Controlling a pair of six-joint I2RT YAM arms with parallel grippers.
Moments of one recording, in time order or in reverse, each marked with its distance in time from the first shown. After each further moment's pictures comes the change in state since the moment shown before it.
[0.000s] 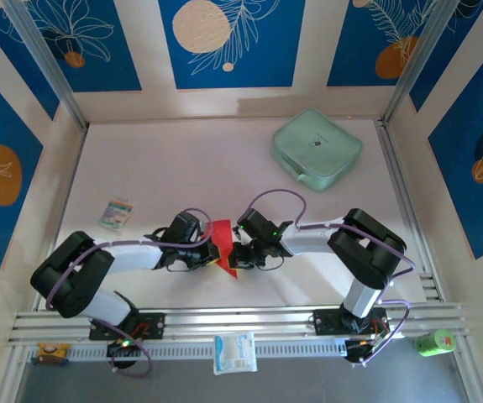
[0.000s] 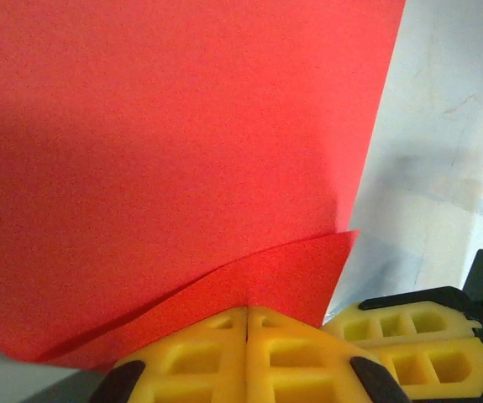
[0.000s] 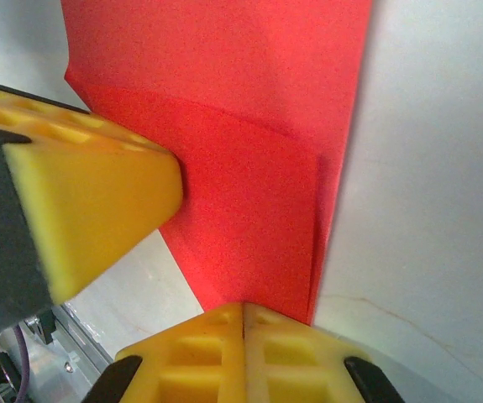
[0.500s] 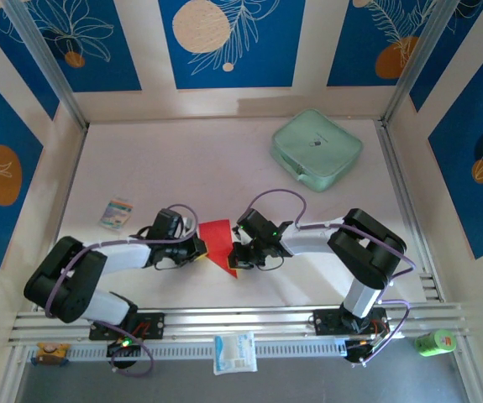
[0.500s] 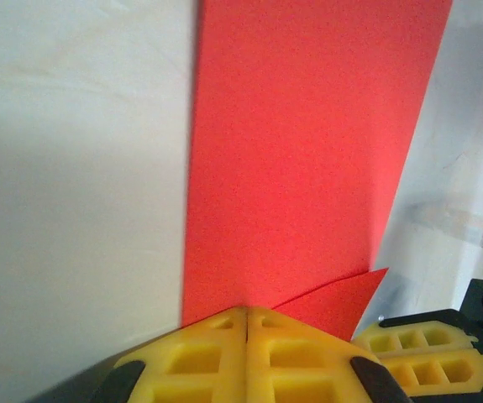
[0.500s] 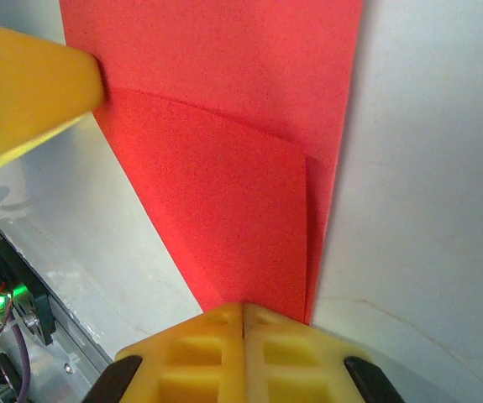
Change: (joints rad) left arm 0.183 -0.044 -0.056 -0.002 0.076 0.107; right arm 0.000 0.000 0.000 0.000 0.003 0.000
